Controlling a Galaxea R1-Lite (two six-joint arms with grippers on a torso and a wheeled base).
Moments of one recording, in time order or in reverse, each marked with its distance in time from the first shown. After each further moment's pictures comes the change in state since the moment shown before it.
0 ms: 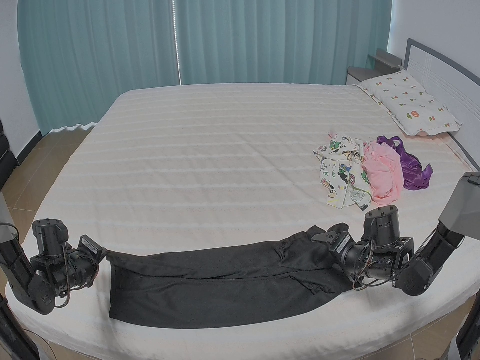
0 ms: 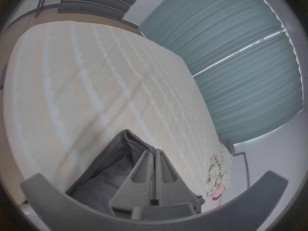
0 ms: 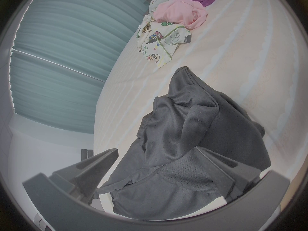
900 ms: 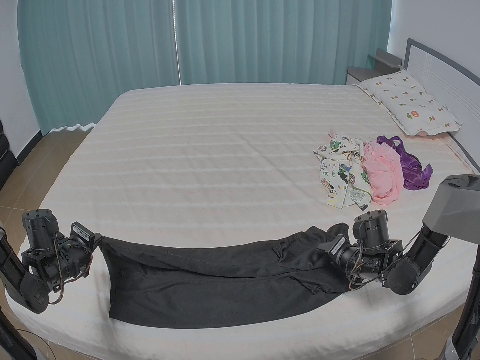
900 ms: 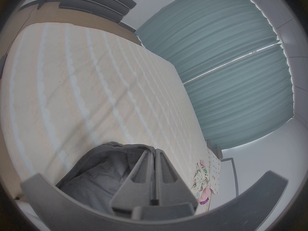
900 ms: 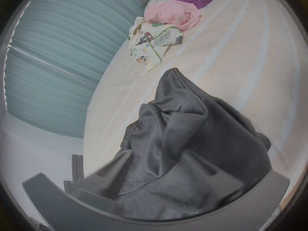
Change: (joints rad) left arm 0.000 -0.098 -0.017 0.000 -0.007 -0.059; right arm -0.007 0.098 -0.054 0.000 -0.084 -0.009
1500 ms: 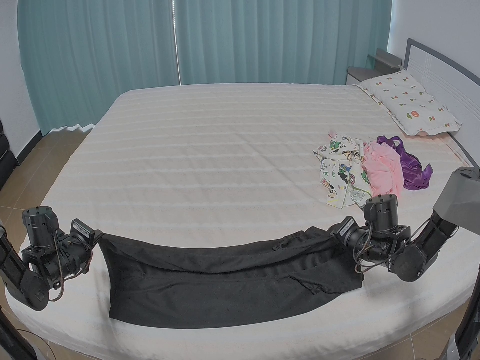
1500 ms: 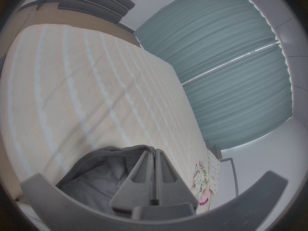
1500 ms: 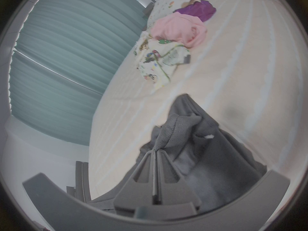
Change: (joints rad) left arm 0.000 0.002 -0.019 0.003 0.004 0.006; right arm -0.059 -0.041 -0.053 -0.001 -0.007 -0.034
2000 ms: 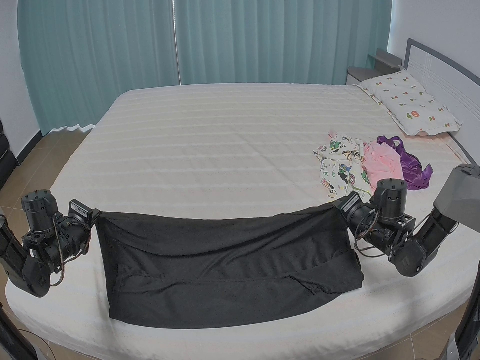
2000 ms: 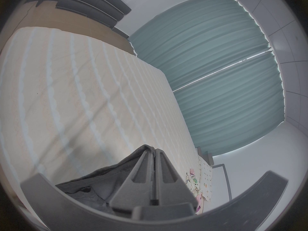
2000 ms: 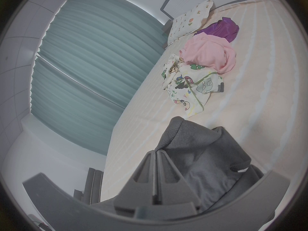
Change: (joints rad) left arm 0.011 0.019 -0.116 -0.013 0.012 -0.023; right arm -0.028 0.008 -0.042 -0.226 -0.012 -0.070
